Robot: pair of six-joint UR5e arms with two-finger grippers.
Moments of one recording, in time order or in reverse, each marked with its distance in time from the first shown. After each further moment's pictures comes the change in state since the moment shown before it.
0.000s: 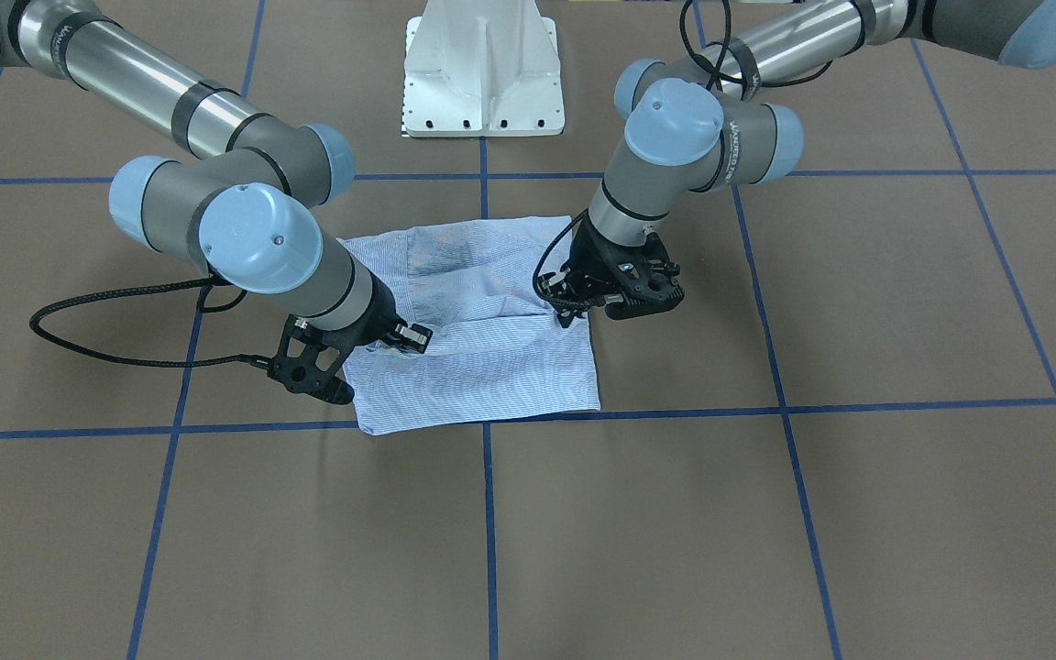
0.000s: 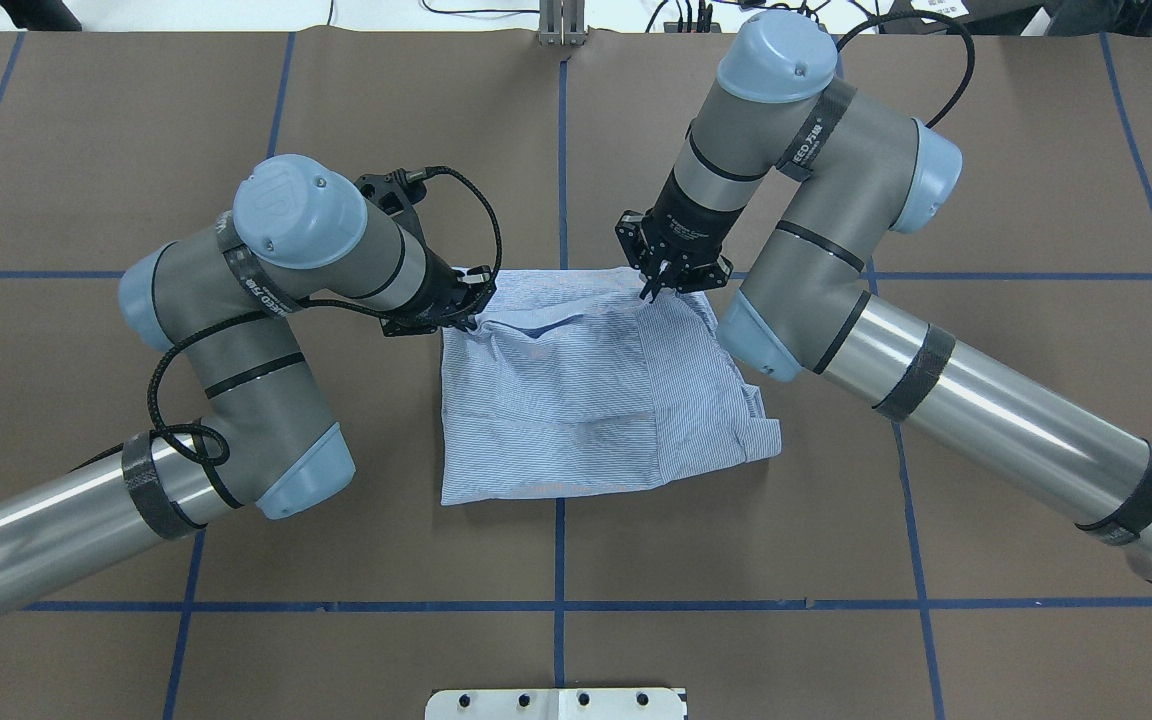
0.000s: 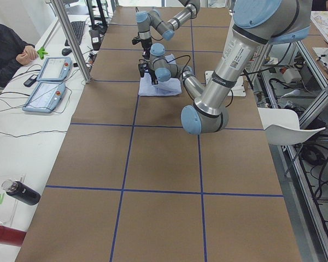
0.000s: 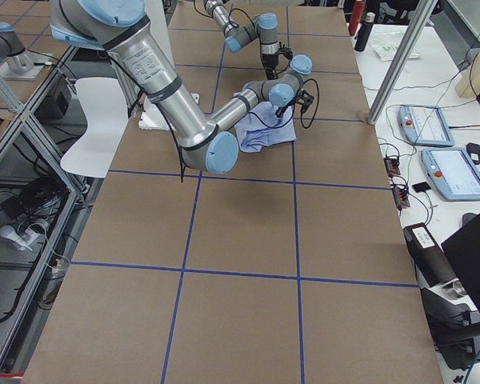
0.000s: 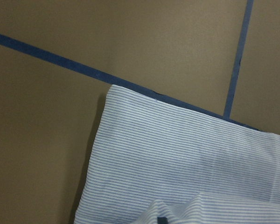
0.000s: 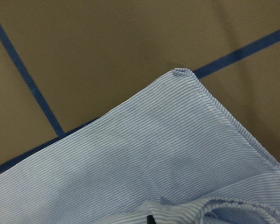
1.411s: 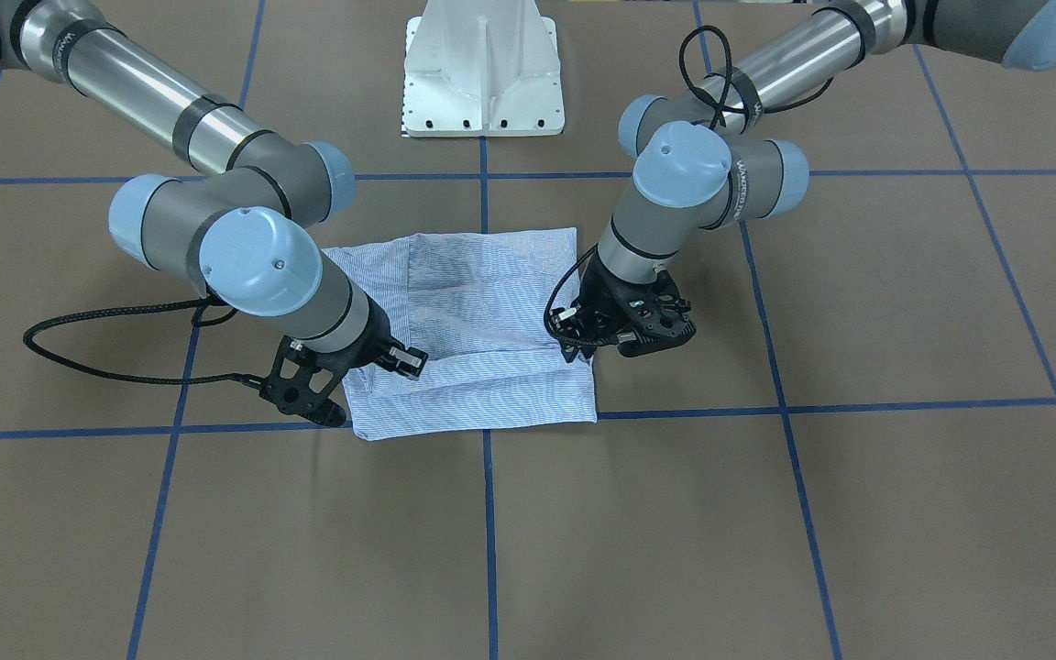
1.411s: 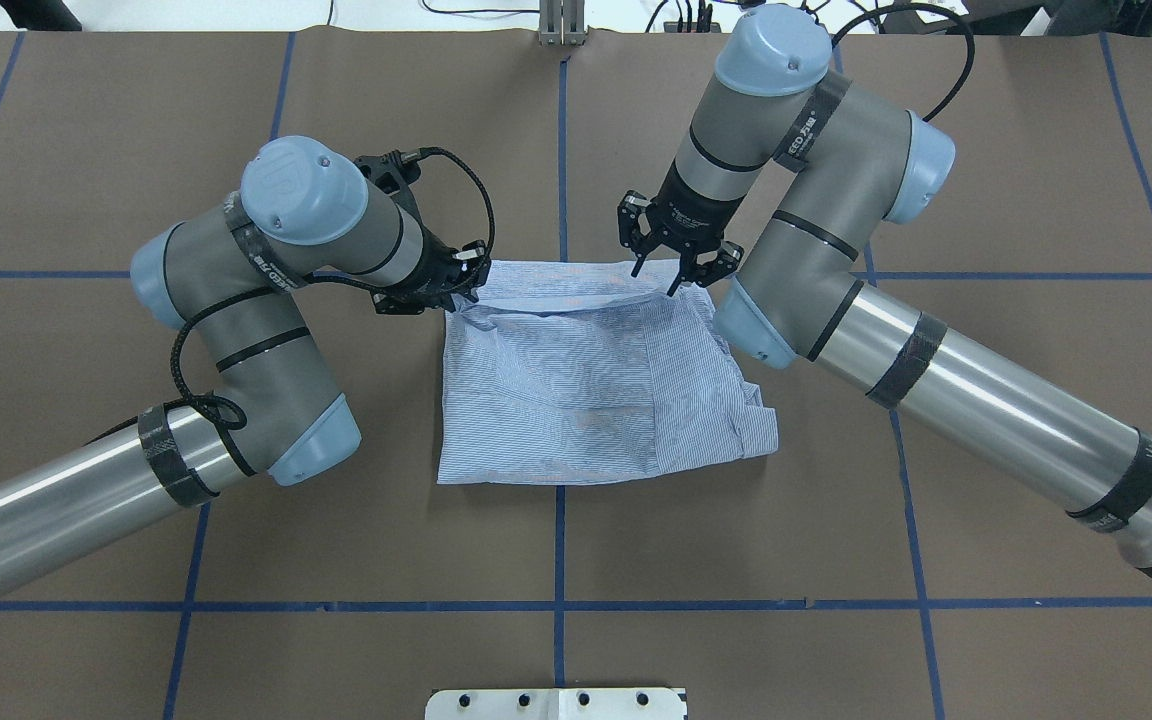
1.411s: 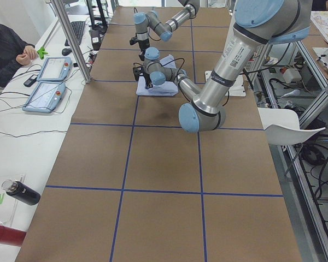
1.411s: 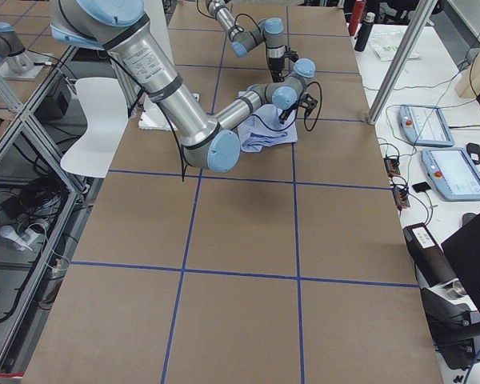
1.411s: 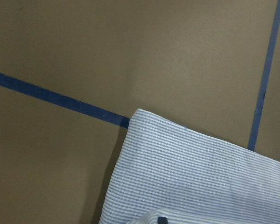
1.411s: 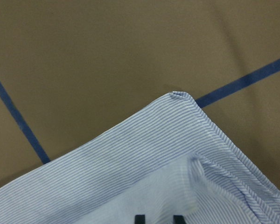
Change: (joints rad) left arm -0.035 -0.027 0.082 -0.047 0.001 0.002; right arm 0.012 0.022 -0.045 0.012 -0.028 -0.002
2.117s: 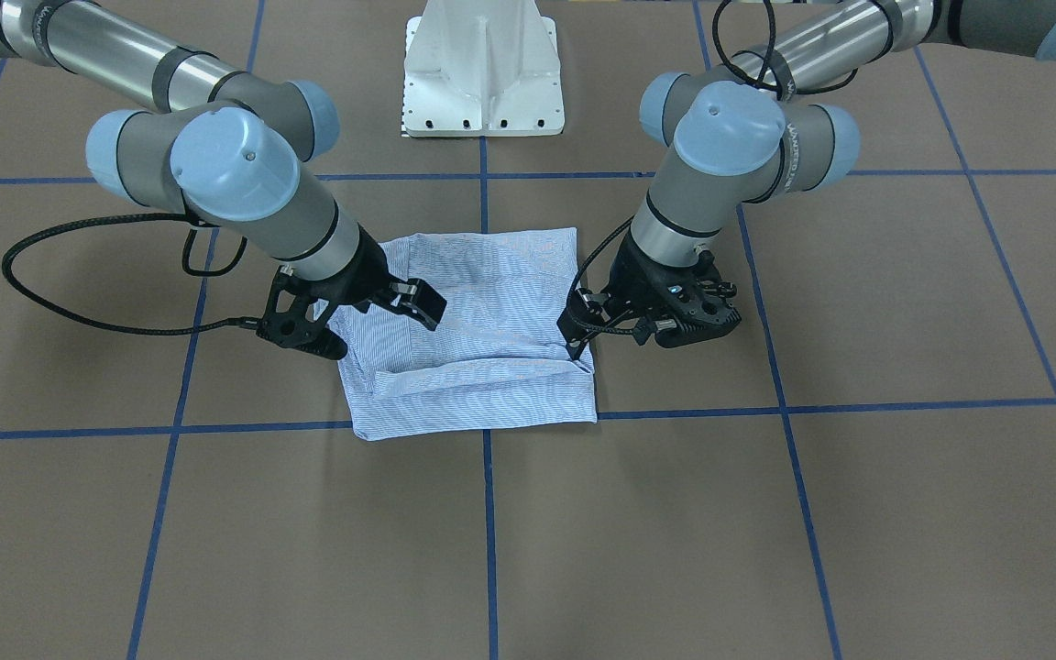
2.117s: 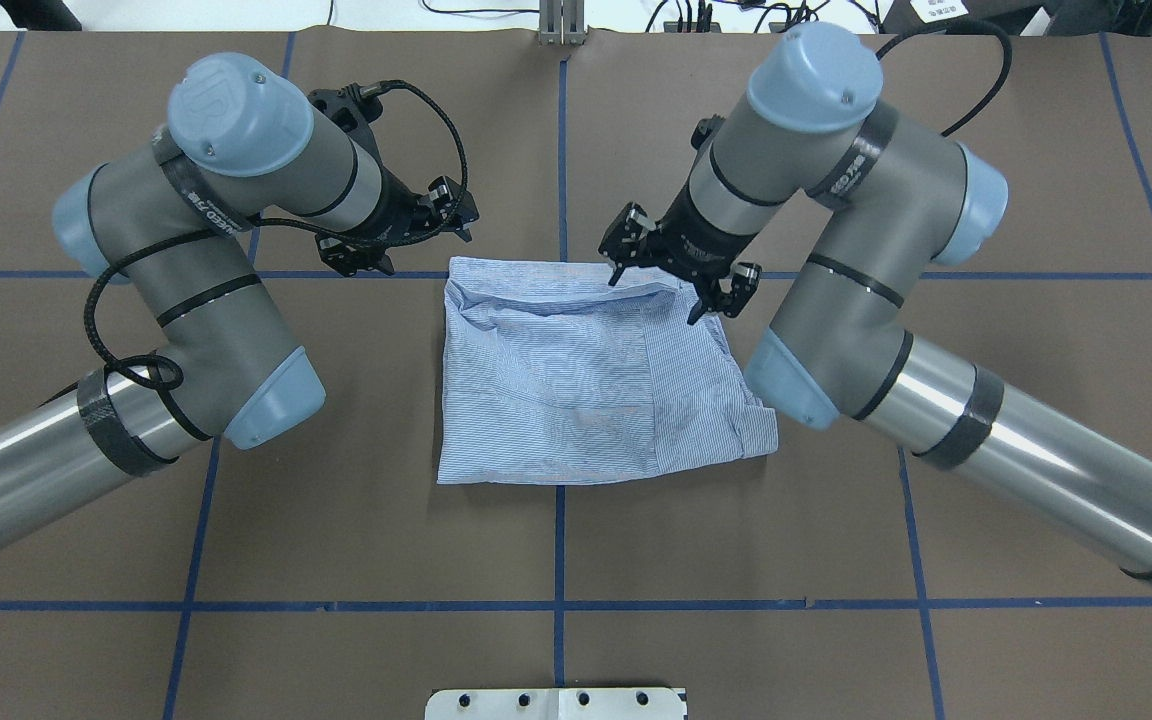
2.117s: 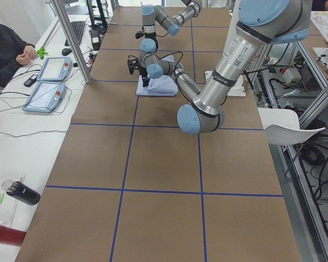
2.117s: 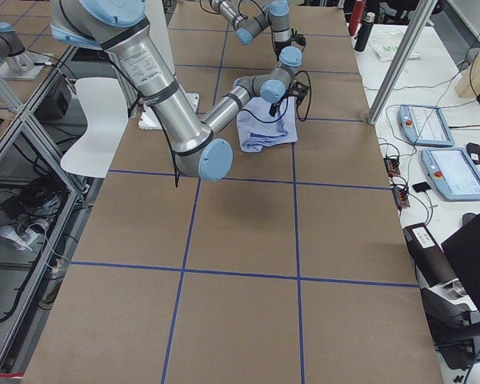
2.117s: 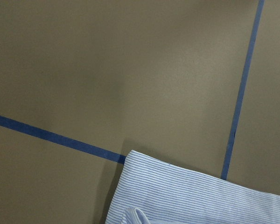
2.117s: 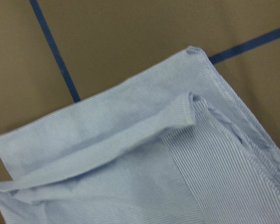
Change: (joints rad) left arm -0.073 0.018 -0.147 0.155 -0.032 0.072; right arm -0.072 -0.131 0.268 -0.007 -0.059 -0.004
